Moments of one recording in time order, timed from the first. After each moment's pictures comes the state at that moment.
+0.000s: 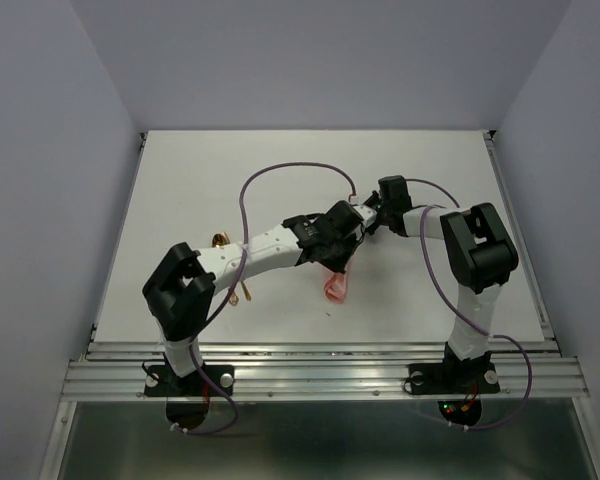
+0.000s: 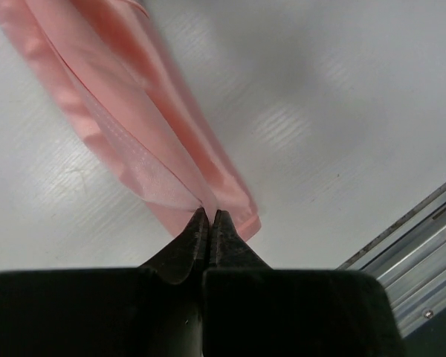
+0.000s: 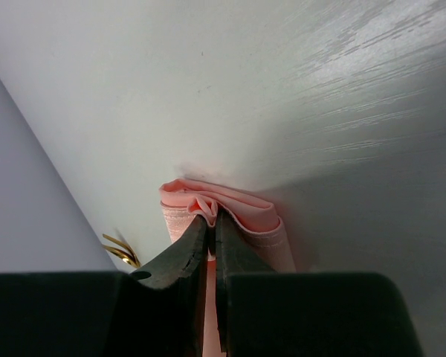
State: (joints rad) left arm -0.97 1.76 1.40 -0.57 -0.05 -0.29; right arm 0.30 1.99 1.10 0.12 -0.27 1.13
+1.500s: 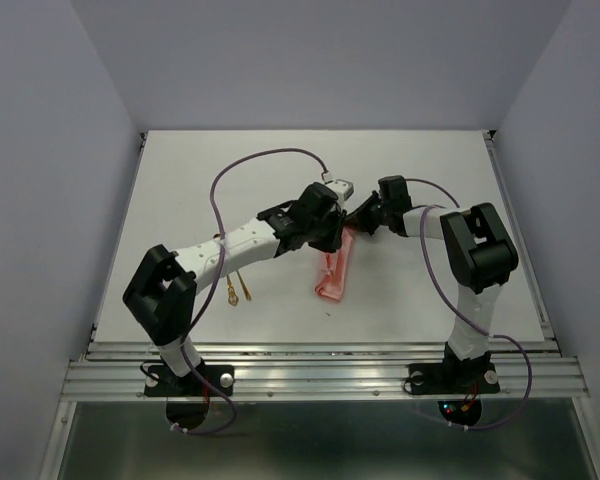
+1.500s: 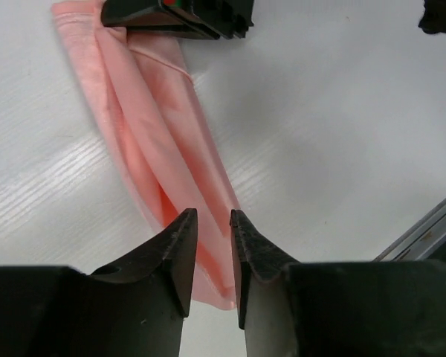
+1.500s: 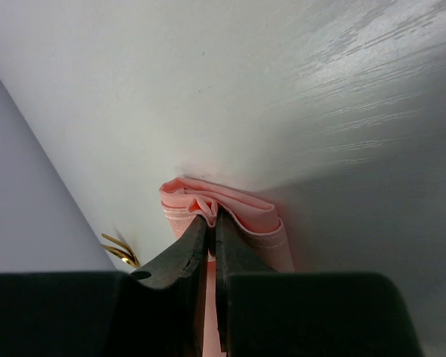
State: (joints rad) left arm -0.87 1.67 1.28 -0.38 0.03 -0.36; right arm 0.30 1.99 1.10 0.12 -0.27 1.13
